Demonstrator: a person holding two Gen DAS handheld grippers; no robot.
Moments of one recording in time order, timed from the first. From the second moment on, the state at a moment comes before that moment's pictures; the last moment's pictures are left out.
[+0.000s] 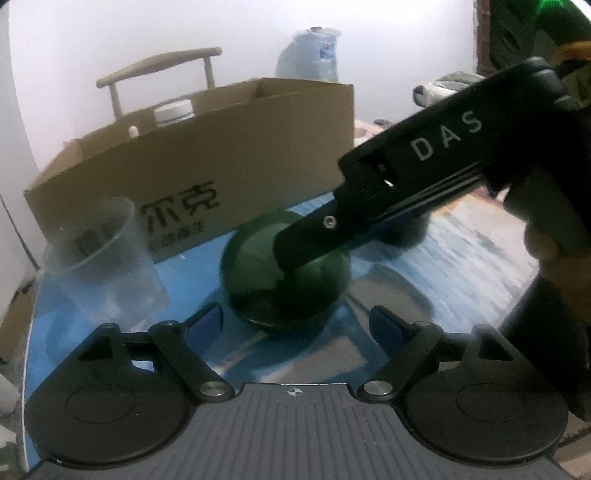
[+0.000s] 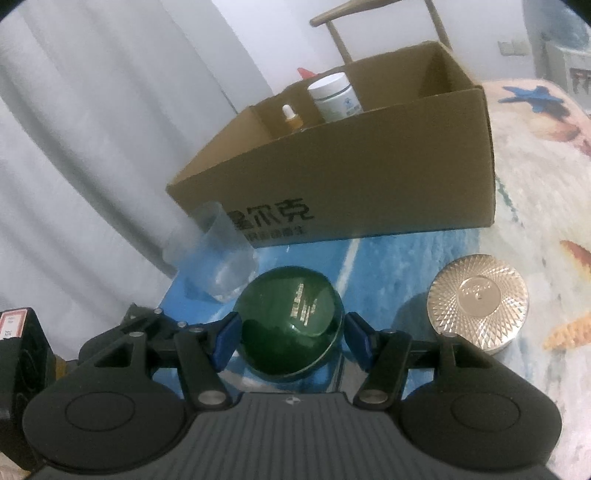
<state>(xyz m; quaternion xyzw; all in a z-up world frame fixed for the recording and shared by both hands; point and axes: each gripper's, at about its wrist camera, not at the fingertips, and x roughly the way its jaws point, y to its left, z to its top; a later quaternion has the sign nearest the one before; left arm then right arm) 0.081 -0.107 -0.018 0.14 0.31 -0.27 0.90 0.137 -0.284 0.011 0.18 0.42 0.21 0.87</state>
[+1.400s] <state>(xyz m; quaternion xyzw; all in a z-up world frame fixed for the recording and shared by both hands) 0.110 -0.126 0.070 0.11 0.23 -0.24 0.94 0.150 -0.273 0.099 0.12 0.32 0.24 0.91</state>
